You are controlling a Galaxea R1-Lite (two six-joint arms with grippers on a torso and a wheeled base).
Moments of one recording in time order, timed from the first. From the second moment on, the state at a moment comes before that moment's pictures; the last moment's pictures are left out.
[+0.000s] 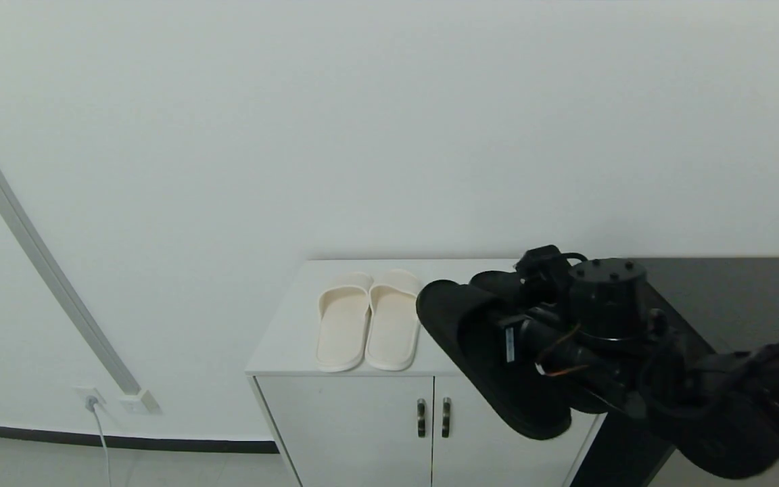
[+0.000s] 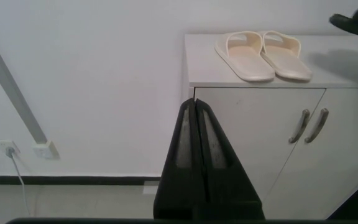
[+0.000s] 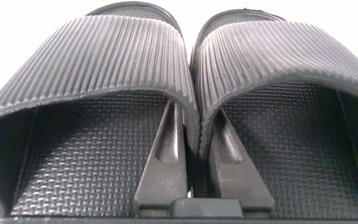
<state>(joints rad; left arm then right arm) 0.00 0.00 0.00 0.00 0.03 -0.01 0.69 1.84 -0.76 -0.80 -0.20 0.11</state>
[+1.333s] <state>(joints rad) 0.00 0.00 0.00 0.00 0.02 0.00 0.74 1.61 -0.56 -0.80 -0.02 0.08</state>
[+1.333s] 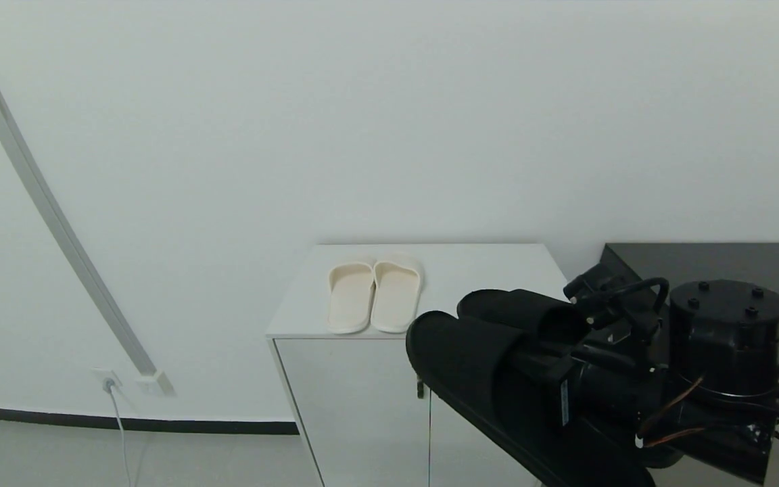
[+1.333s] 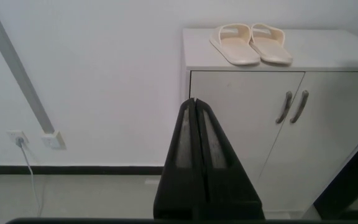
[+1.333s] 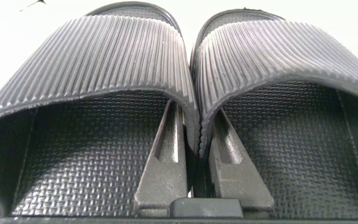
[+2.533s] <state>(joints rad) 0.00 0.00 0.00 0.00 0.02 0.00 0.74 1.59 -0.53 -0.80 -0.01 0.05</state>
